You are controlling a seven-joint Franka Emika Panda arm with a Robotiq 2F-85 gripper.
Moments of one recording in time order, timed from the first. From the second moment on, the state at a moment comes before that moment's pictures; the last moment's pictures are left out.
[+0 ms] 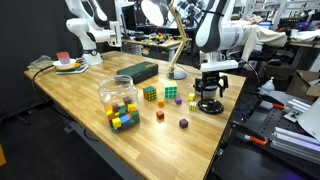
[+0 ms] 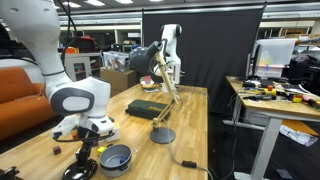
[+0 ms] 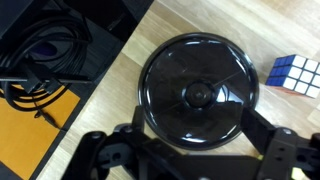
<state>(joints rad) 0.04 0.43 -0.06 -2.55 0.26 2.70 0.47</state>
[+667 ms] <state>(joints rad) 0.03 0.44 -0.03 -2.55 0.31 2.64 0.43</state>
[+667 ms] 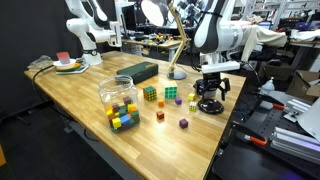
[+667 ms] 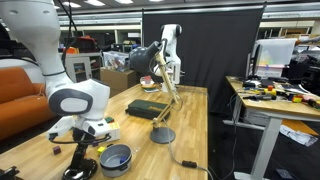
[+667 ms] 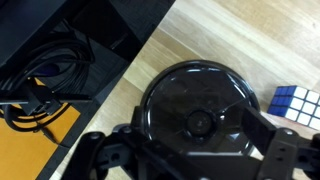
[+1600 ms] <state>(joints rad) -0.01 0.44 -0.03 -2.55 0.38 2.63 0.37</state>
